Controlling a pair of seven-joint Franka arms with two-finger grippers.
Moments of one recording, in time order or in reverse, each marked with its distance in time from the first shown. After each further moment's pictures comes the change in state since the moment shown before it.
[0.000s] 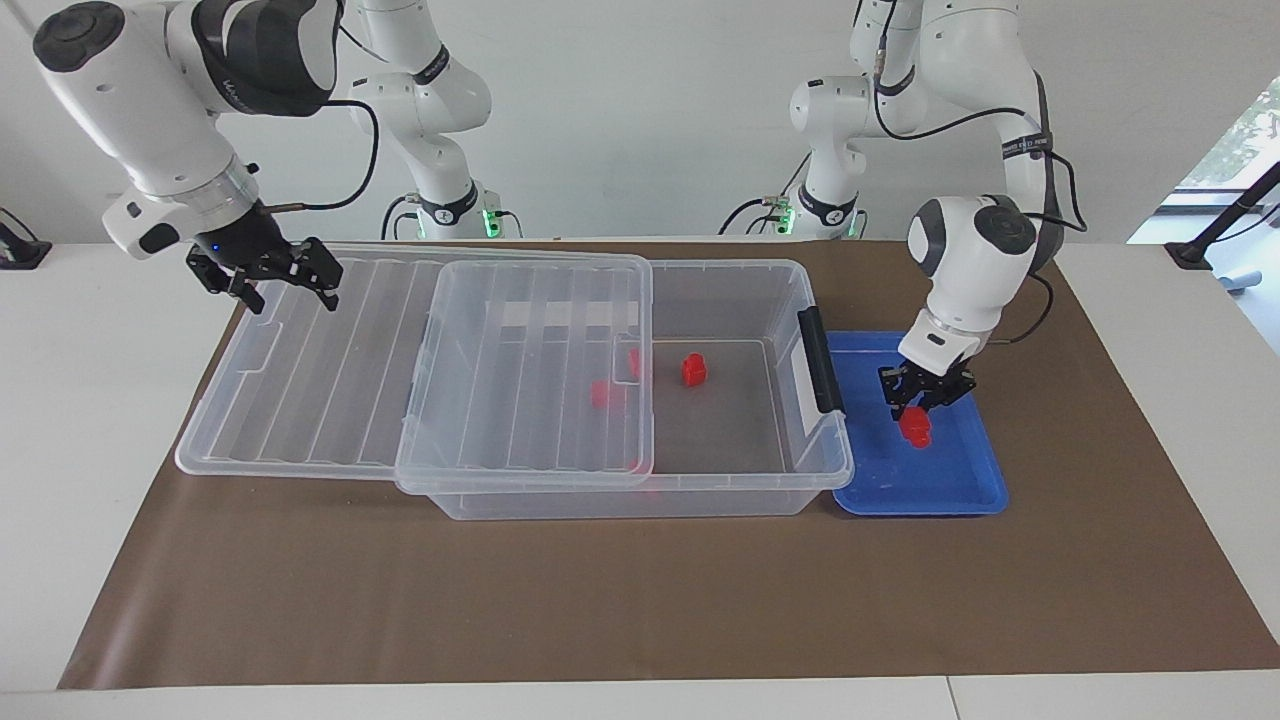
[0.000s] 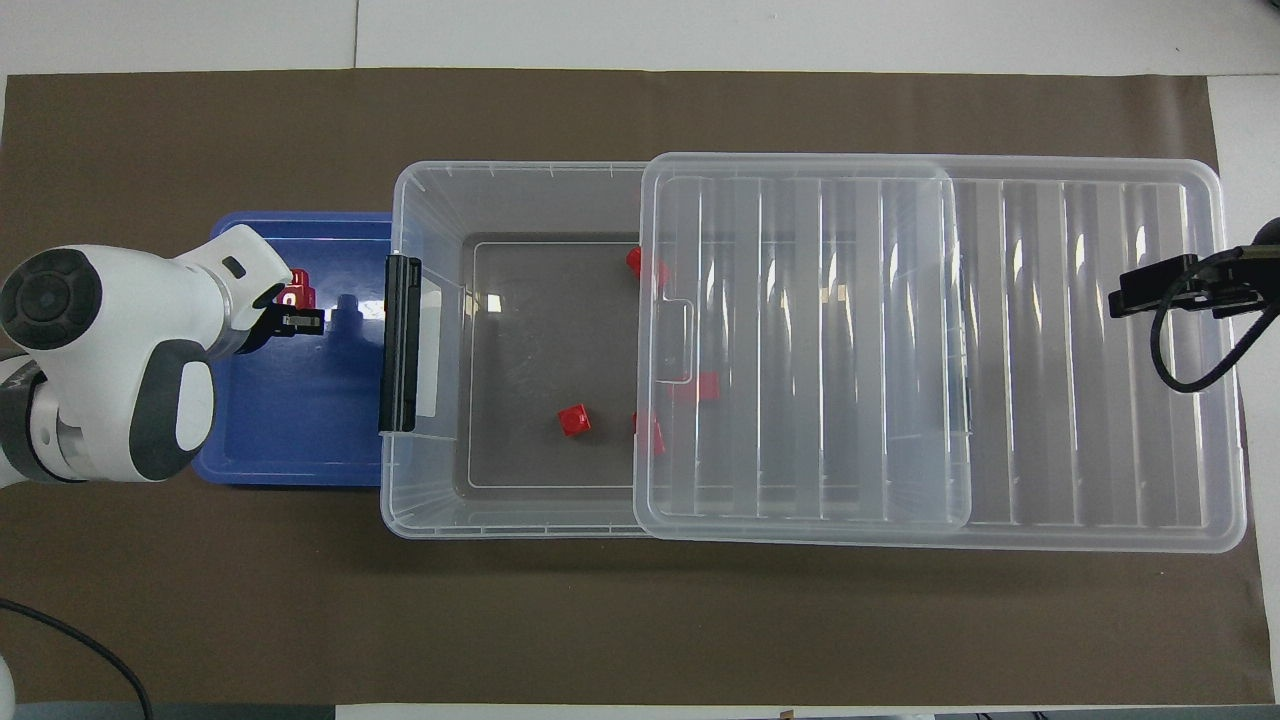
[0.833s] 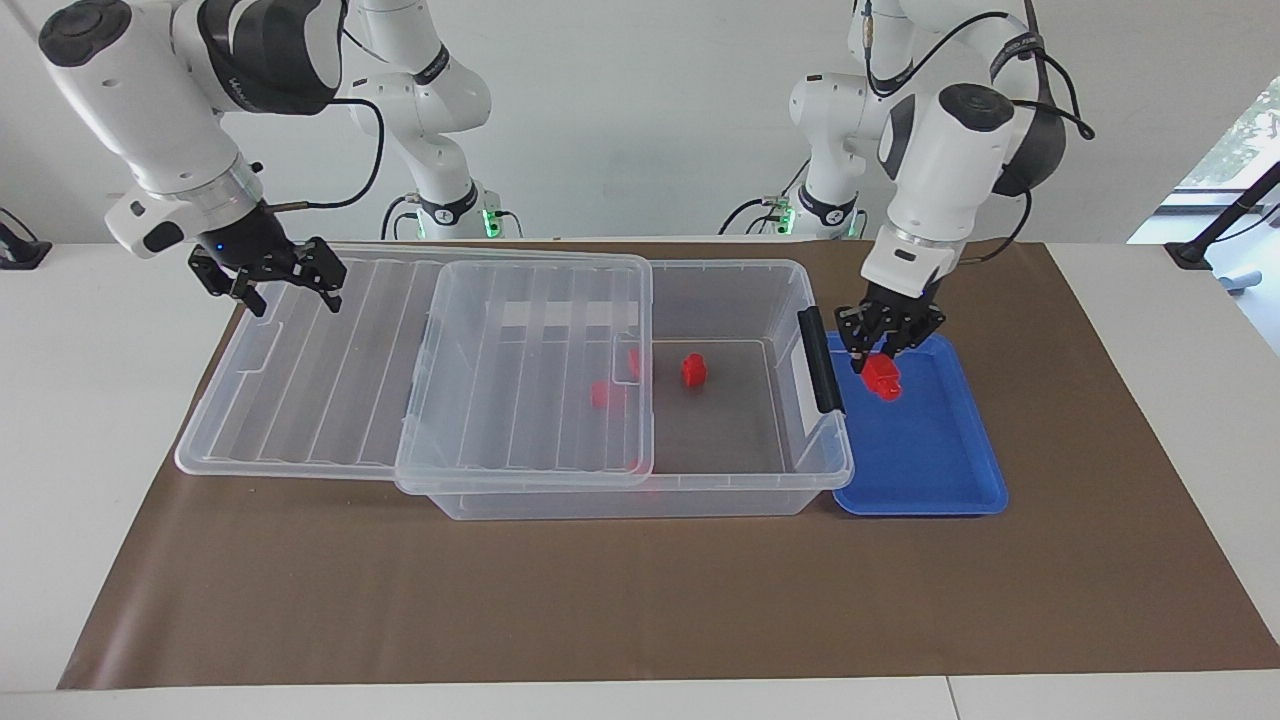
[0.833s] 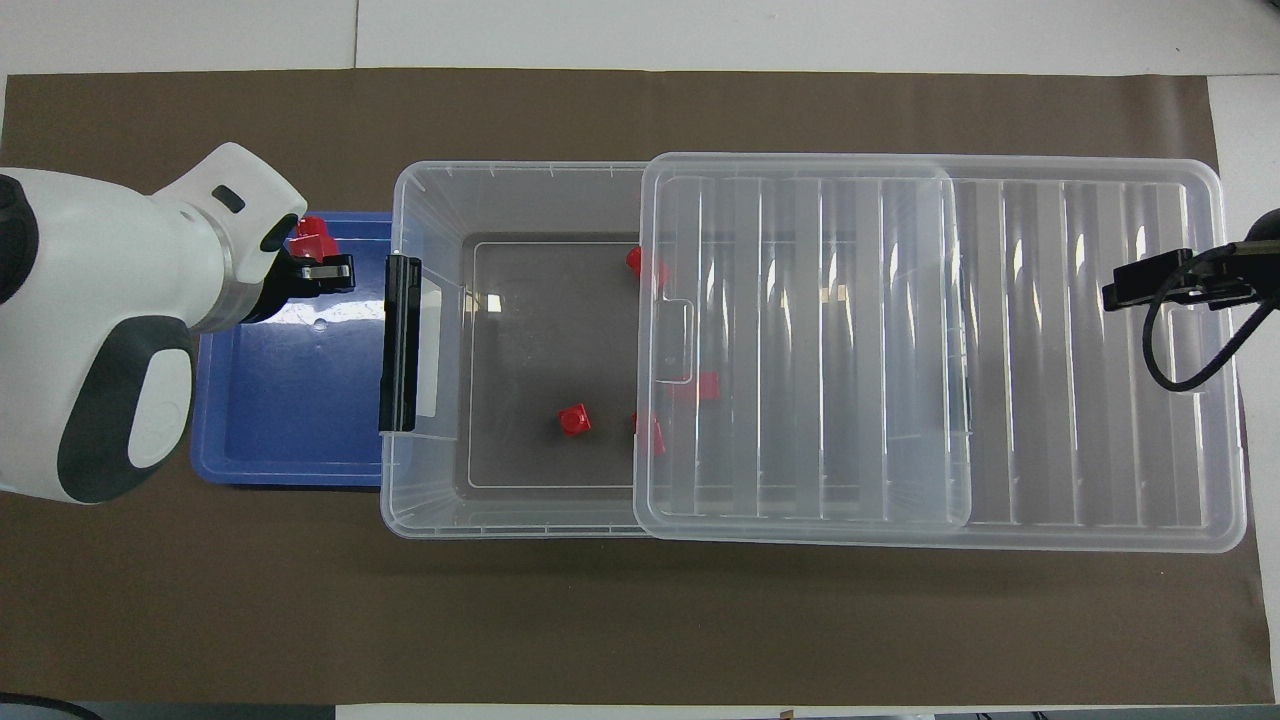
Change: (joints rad) left arm -0.131 -0.148 0.001 0.223 0.000 -0.327 -0.244; right arm 0.006 0.000 0.003 0.005 0.000 0.010 0.004
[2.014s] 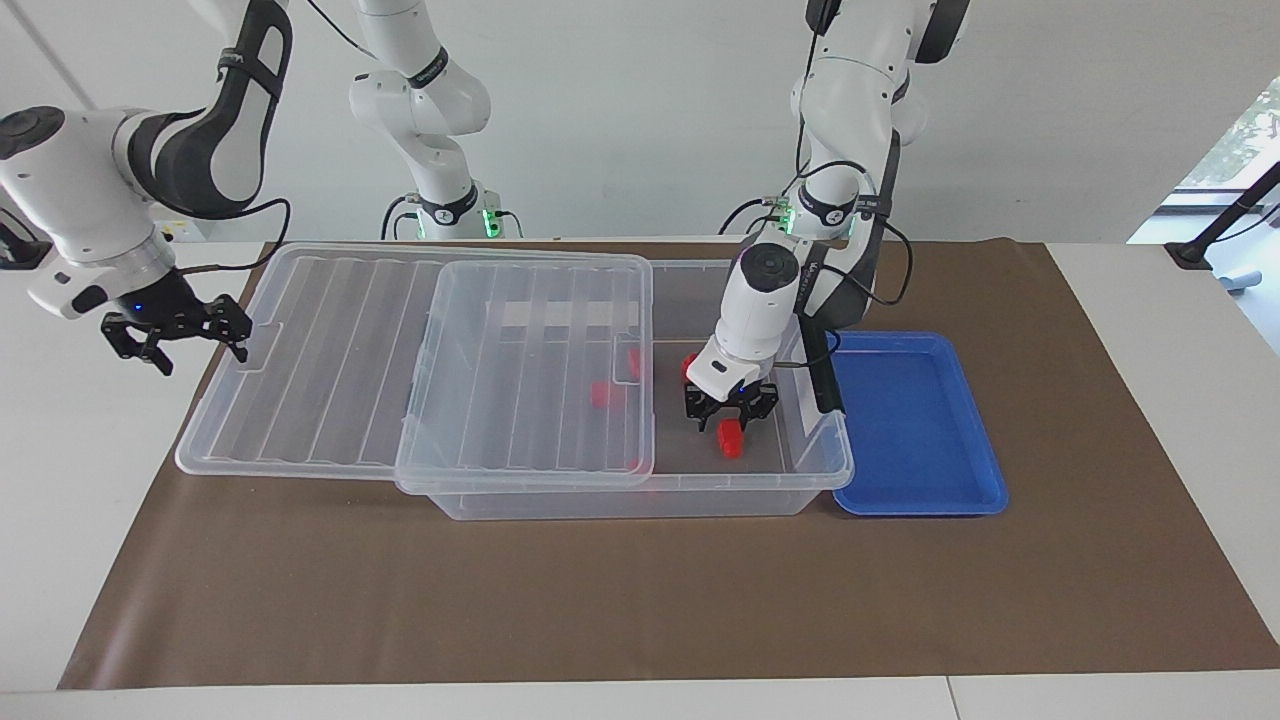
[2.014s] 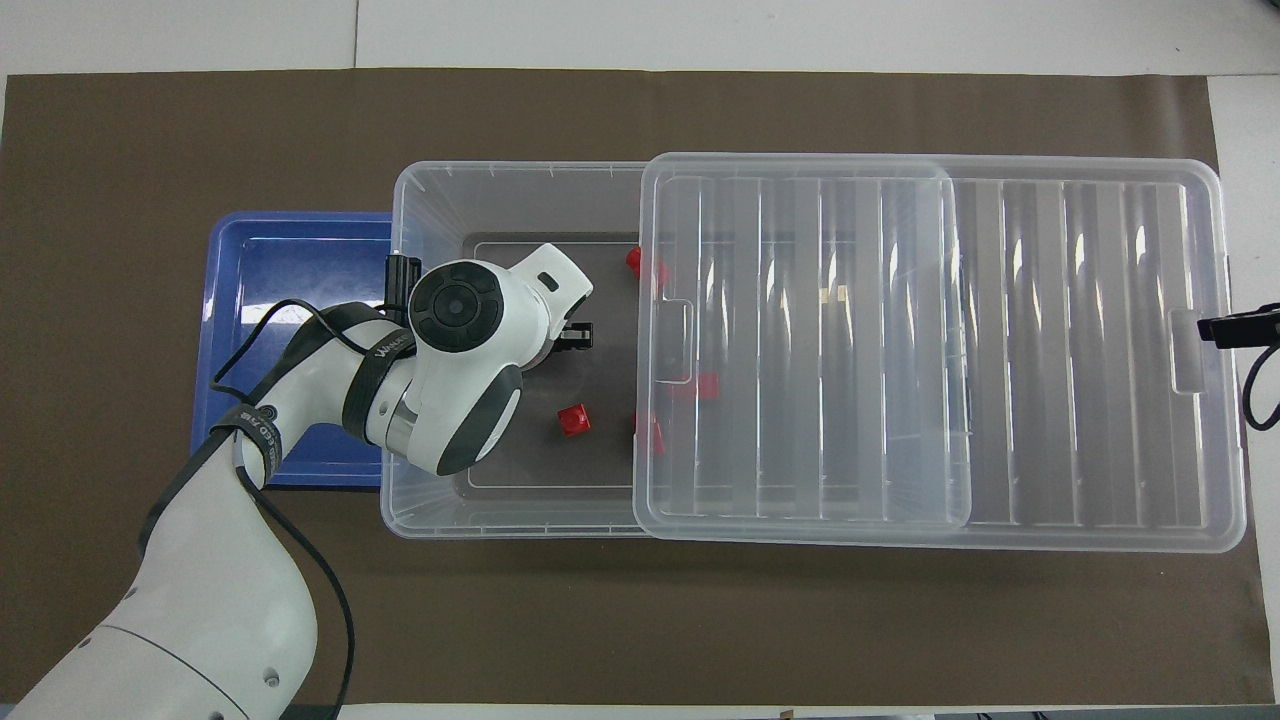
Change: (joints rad) left arm -0.293 0.382 -0.028 0.005 -0.004 0.289 -0.249; right arm -0.190 0.045 -0.090 -0.263 -0.001 0.421 -0.533
